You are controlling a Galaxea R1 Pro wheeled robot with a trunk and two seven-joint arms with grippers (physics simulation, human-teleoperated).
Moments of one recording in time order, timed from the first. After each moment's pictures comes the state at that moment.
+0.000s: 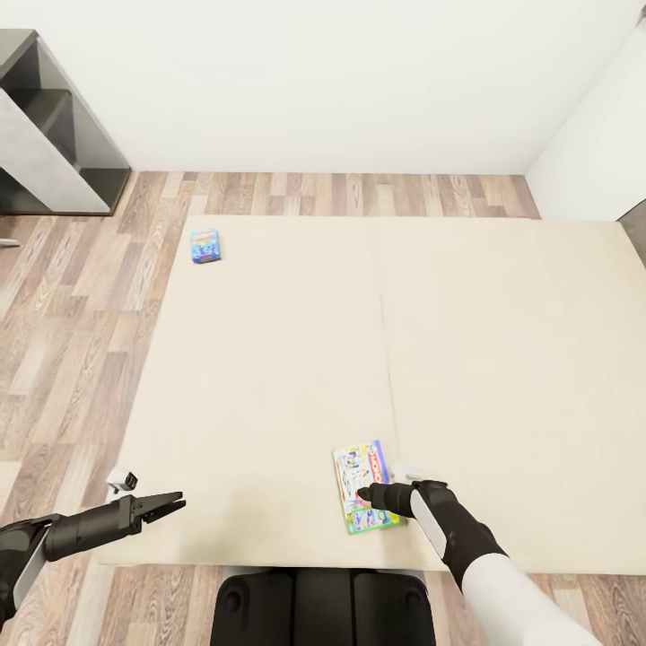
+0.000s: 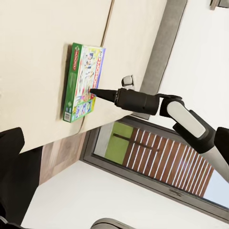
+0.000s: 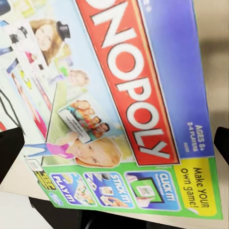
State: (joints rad) left arm -0.48 0.39 0.25 -0.74 0.15 0.73 -1.57; right arm -0.66 0.06 0.07 -0.61 -0.23 0.55 0.12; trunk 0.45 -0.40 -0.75
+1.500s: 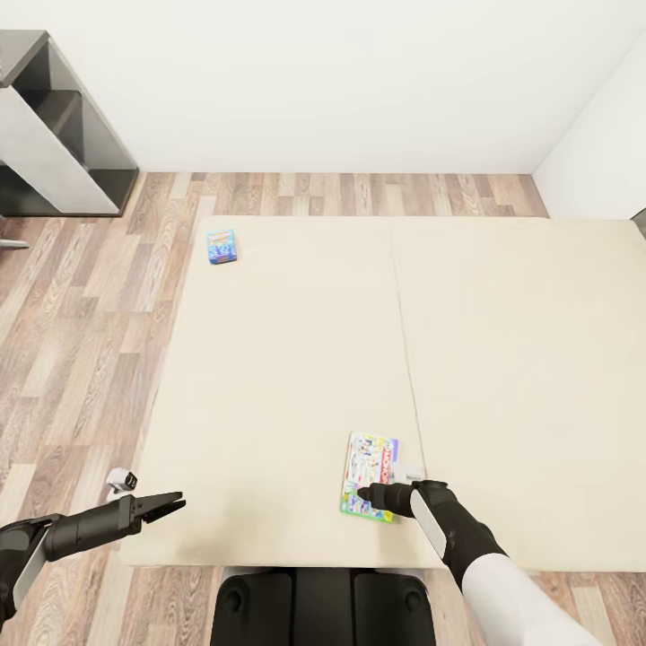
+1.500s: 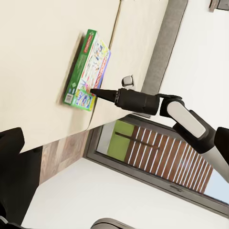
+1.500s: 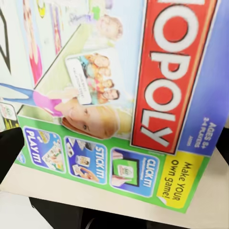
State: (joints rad) left arm -0.49 0.39 0.25 -0.74 0.15 0.73 -1.57; right arm -0.66 0.06 0.07 -0.61 -0.23 0.55 0.12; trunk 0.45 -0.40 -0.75
